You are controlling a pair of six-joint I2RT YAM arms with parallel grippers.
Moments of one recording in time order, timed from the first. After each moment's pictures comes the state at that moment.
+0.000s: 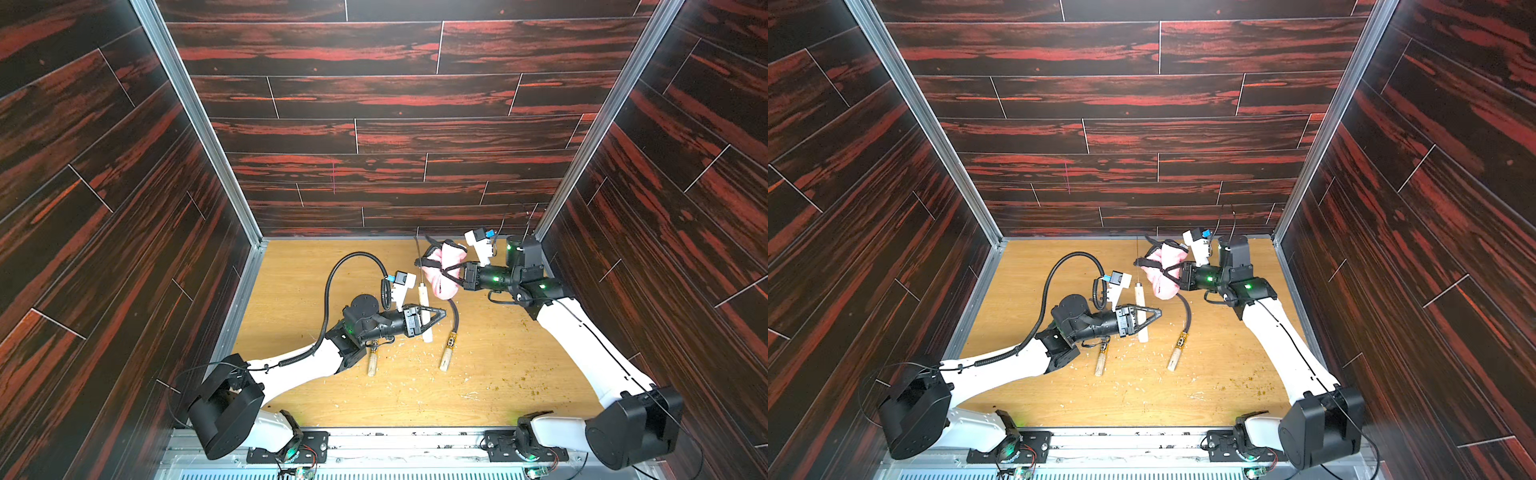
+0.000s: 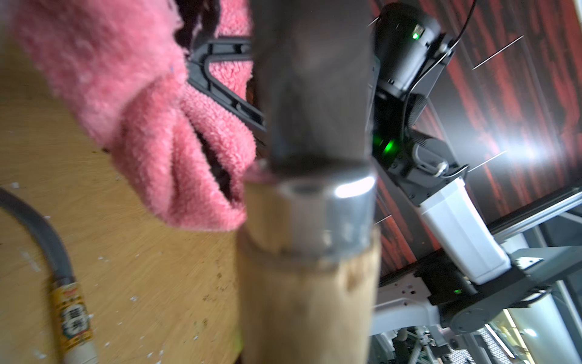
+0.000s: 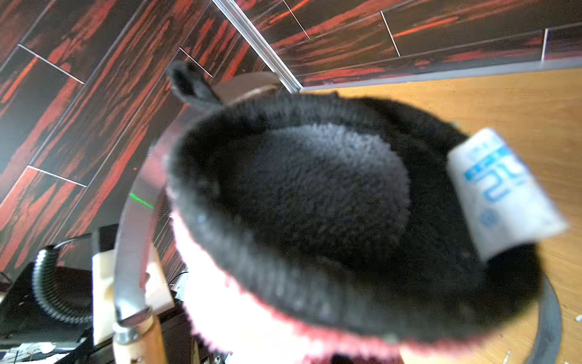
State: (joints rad) left arm -0.81 1.43 0.79 0.73 0.57 -1.00; right arm 0.28 1.32 1.20 -0.37 -0.75 0.36
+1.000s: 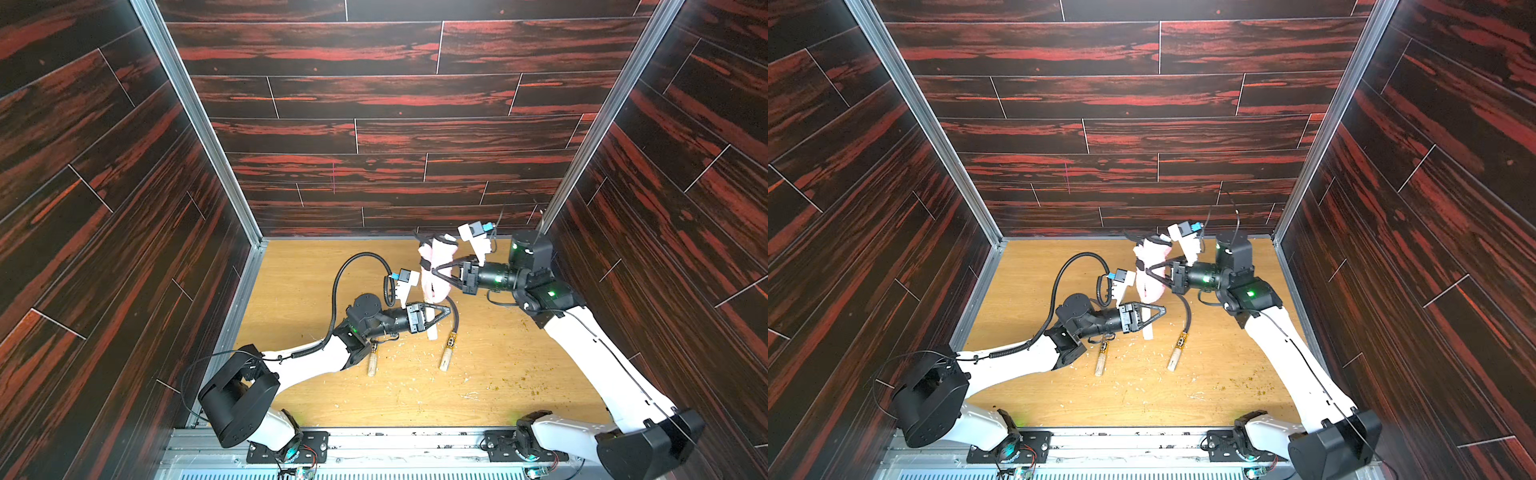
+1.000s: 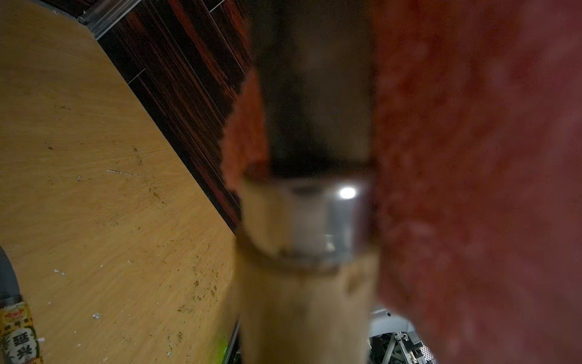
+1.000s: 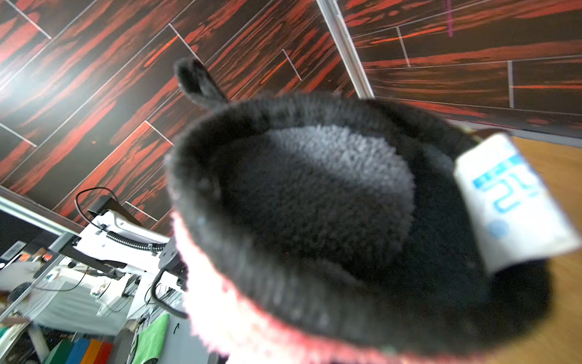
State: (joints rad) left arm -0.81 1.49 0.82 0.80 0.61 -1.06; right arm 0.41 1.26 1.28 -0.31 -0.88 0.36
